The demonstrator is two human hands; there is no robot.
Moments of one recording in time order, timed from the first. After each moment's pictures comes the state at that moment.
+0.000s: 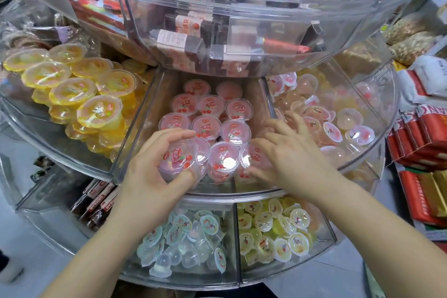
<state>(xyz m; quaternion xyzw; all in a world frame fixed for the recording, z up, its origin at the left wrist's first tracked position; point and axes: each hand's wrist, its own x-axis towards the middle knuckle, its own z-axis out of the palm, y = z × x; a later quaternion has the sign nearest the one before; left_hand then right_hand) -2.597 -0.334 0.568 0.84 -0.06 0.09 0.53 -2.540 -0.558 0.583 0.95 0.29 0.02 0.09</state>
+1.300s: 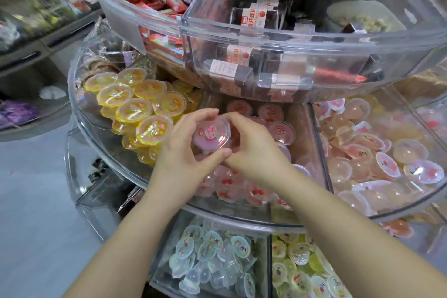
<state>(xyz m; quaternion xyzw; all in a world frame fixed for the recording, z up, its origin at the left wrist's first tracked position) -2.557 -0.310 0.583 0.84 -0.05 0.19 0.50 -2.500 -0.446 0.585 0.87 0.27 -0.04 -0.41</state>
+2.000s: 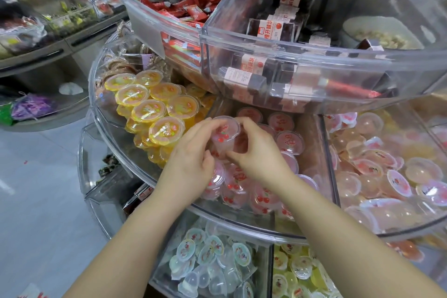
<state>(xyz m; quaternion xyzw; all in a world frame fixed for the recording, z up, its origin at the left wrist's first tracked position) -2.554 -0.307 0.573 0.92 -0.04 0.20 0.35 -2.482 -0.441 0.560 0.86 0.24 -0.02 -0.44</state>
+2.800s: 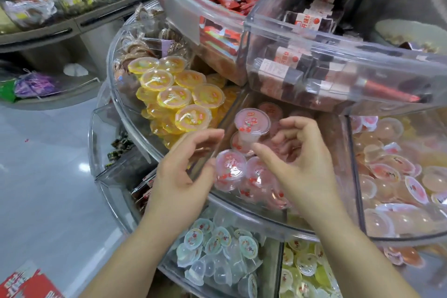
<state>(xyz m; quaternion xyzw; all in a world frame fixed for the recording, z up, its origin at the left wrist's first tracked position) -2.611 -0.289 0.570 0.78 0.02 0.23 0.58 -2.539 -0.450 0.594 0.84 0.14 0.05 -0.52</state>
